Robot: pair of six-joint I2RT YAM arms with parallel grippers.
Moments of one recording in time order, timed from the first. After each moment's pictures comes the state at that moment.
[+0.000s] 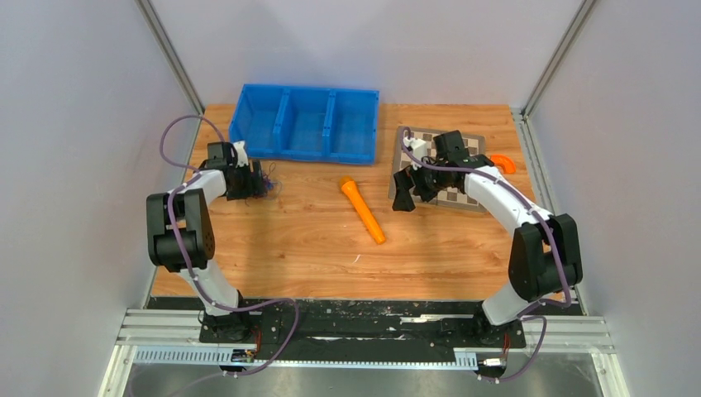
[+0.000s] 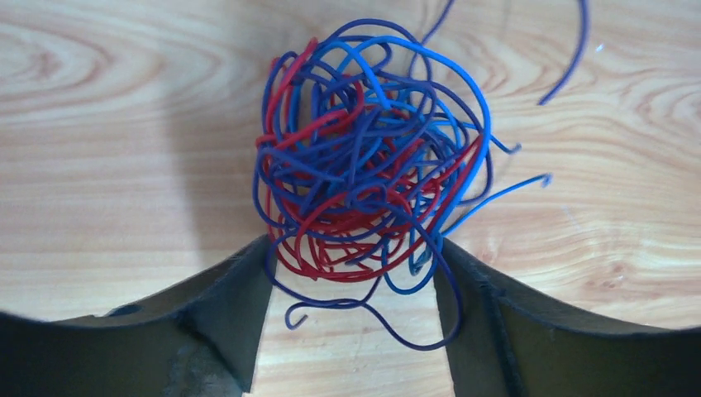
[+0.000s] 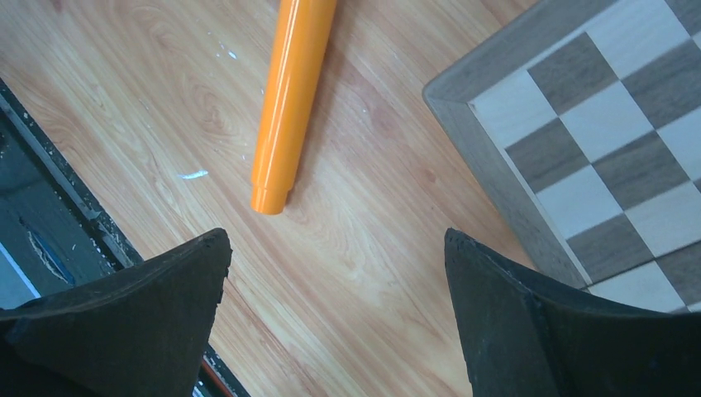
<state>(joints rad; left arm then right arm) 0.14 1.74 1.04 -0.29 0.20 -0.08 0.29 1.57 1.18 -0.60 -0.55 -0.22</state>
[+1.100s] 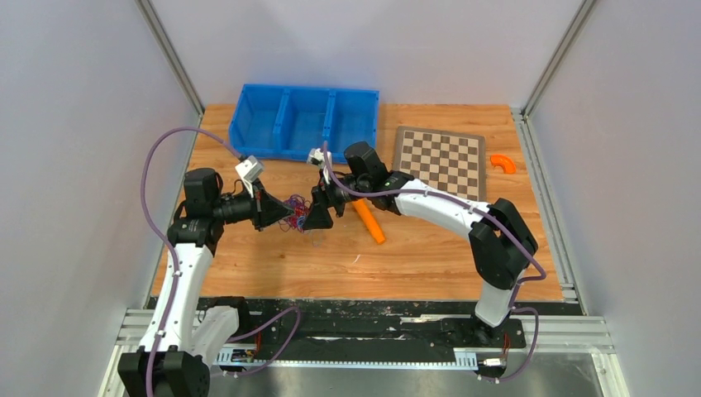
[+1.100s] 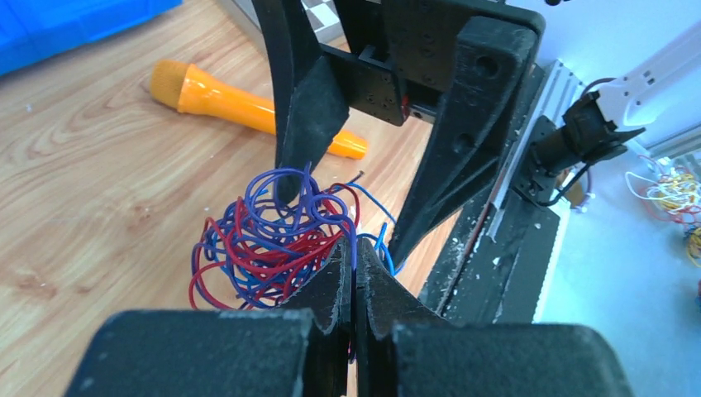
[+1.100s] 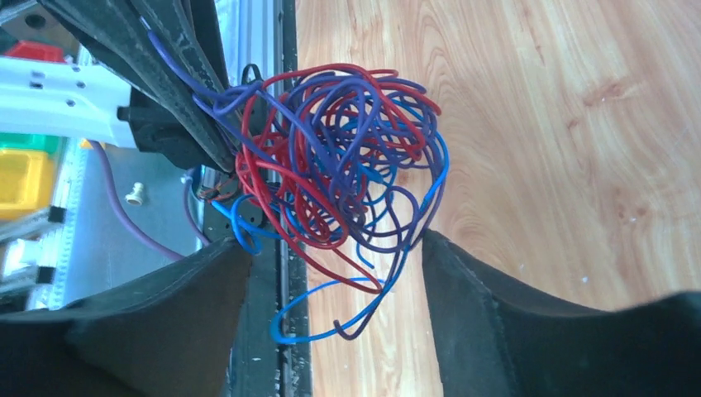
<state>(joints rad) 0.03 0.88 0.79 -0.48 1.07 0.10 0.81 1.80 1.35 -0.06 -0.80 0.15</state>
